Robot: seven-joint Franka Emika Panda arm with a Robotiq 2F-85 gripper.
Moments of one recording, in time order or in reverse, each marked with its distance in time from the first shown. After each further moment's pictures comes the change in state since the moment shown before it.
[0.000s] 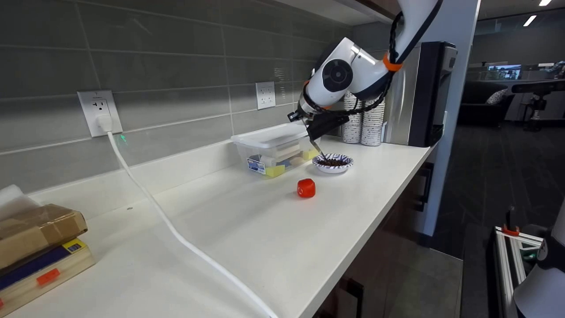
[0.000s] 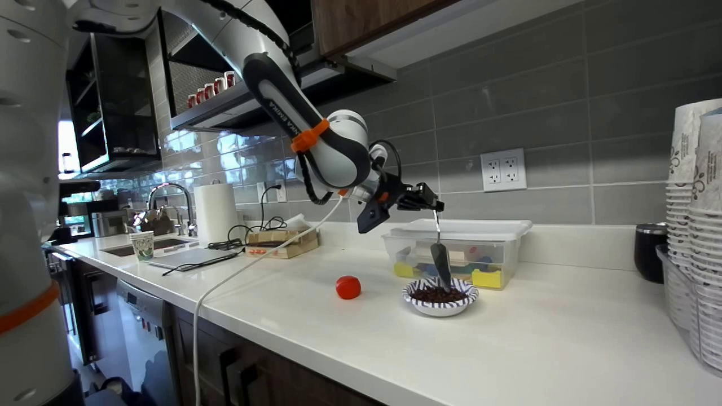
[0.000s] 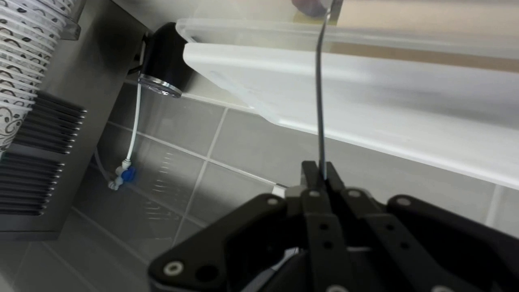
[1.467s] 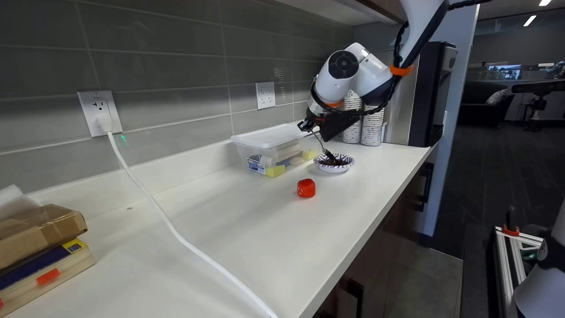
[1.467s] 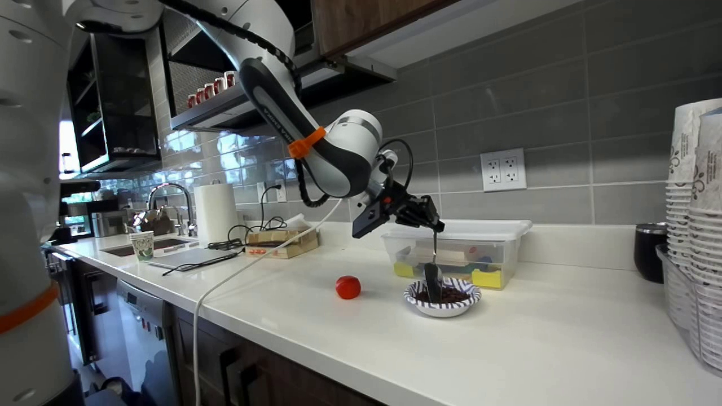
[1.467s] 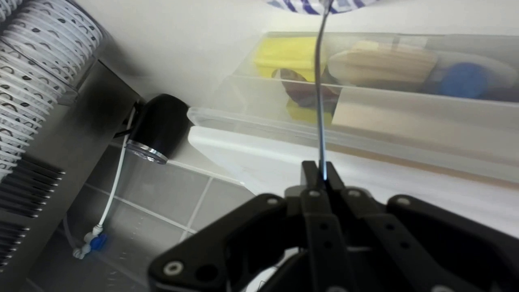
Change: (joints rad) arm -0.009 0.009 -0.079 -0.015 0.241 0.192 -0.326
